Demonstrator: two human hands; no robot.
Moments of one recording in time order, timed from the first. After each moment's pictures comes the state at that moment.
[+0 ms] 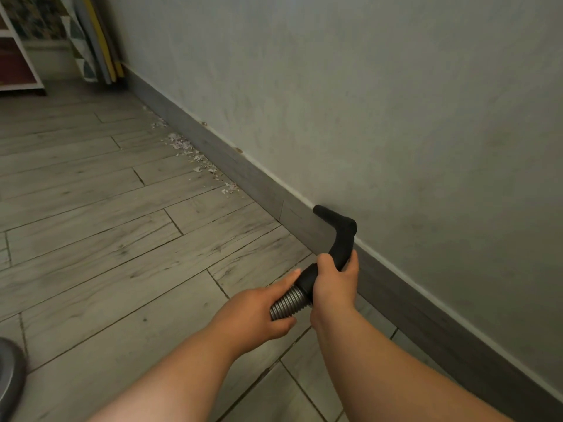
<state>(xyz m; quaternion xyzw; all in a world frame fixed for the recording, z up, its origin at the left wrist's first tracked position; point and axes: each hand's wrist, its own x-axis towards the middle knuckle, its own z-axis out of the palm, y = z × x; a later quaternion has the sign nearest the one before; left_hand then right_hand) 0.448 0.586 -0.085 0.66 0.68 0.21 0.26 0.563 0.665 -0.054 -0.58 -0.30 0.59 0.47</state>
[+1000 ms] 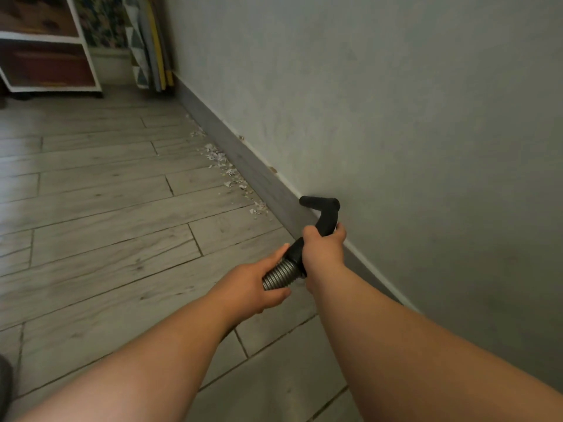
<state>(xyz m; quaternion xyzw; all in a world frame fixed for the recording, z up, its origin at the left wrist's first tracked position) 0.354 0.682 -0.079 0.52 0.74 0.30 0.31 0.445 0.787 -0.036 -0.58 -0.45 0.60 0.32</state>
